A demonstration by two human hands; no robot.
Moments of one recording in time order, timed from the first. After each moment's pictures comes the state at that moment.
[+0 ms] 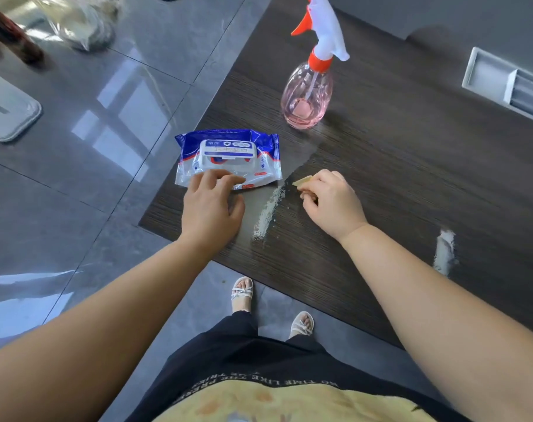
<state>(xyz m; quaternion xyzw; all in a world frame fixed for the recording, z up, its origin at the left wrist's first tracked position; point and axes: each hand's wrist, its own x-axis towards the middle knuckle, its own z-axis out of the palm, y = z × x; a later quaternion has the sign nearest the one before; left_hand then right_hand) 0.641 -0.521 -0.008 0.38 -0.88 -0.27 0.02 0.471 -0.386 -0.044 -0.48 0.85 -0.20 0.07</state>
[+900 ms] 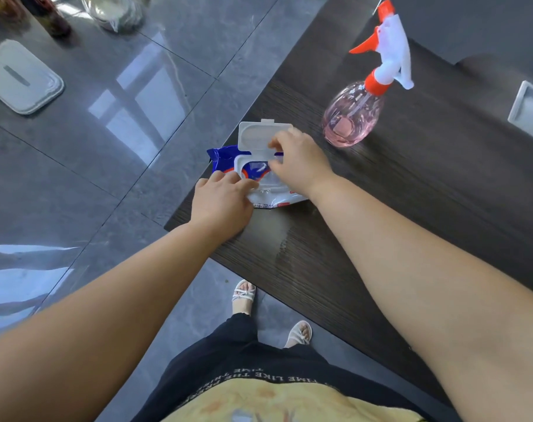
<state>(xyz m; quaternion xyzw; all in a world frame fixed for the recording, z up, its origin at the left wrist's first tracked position) 0.640 -0.574 -0.031 0.36 -0.91 -0.19 -0.10 0.485 -0.532 -0.017 -0.50 0.83 -0.12 0.22</state>
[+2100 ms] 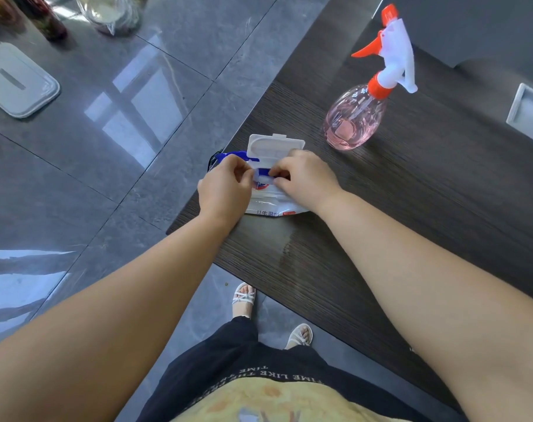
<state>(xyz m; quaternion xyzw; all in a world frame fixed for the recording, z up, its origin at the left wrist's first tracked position) 0.622 -0.584 -0.029 0.52 -0.73 -0.43 0.10 0.486 -0.518 -0.023 -0.51 0.82 -0.06 0.24</state>
